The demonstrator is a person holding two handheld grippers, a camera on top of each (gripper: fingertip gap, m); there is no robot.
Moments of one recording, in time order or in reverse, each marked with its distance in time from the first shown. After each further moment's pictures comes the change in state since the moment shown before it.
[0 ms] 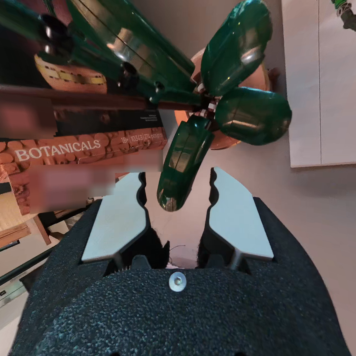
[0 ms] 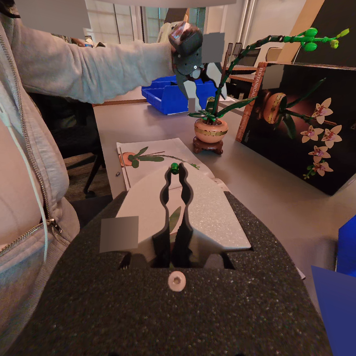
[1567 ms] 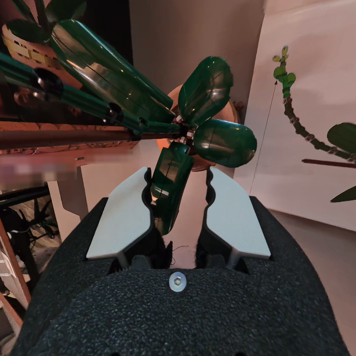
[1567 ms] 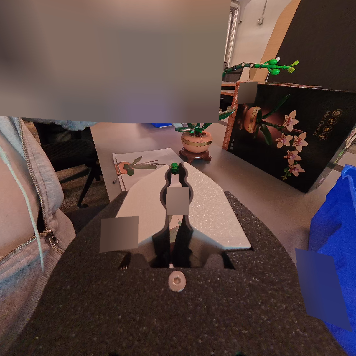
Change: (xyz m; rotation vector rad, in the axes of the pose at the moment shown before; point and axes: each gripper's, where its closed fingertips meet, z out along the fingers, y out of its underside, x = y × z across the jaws) left arm 0.034 -0.034 -0.005 -0.079 0.048 -0.317; right arm 0.010 -0.014 -0.028 0.075 0.051 0.010
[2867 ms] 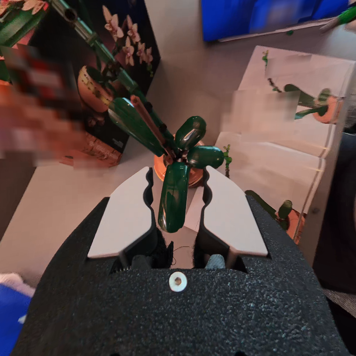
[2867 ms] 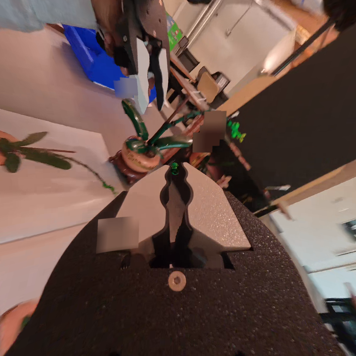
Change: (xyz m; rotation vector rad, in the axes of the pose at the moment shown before) left arm 0.003 -0.044 -0.059 0.353 0.114 -0.440; right arm 0.013 -0.041 0.098 -0.197 0.290 -0.696
